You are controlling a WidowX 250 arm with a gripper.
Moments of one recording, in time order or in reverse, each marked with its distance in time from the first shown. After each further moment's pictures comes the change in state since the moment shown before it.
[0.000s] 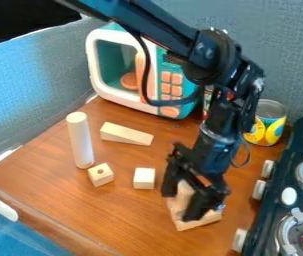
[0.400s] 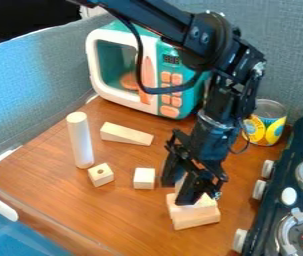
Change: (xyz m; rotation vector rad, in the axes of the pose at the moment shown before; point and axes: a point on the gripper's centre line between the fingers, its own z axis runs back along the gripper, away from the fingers) arm -0.004 0.005 0.014 0.028 -0.029 -0.029
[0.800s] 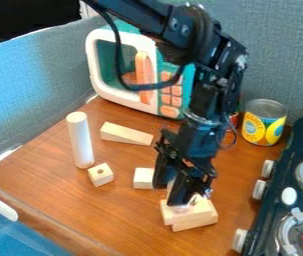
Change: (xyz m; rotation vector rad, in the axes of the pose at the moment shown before) arm -0.018 0.000 0.002 -0.053 0.002 0.001
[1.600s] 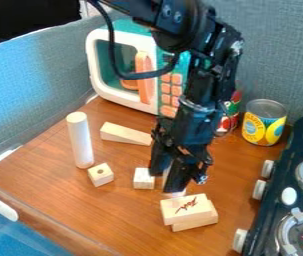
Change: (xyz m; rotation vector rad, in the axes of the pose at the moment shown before) arm -0.004 0.013 0.012 0.022 -0.018 0.024
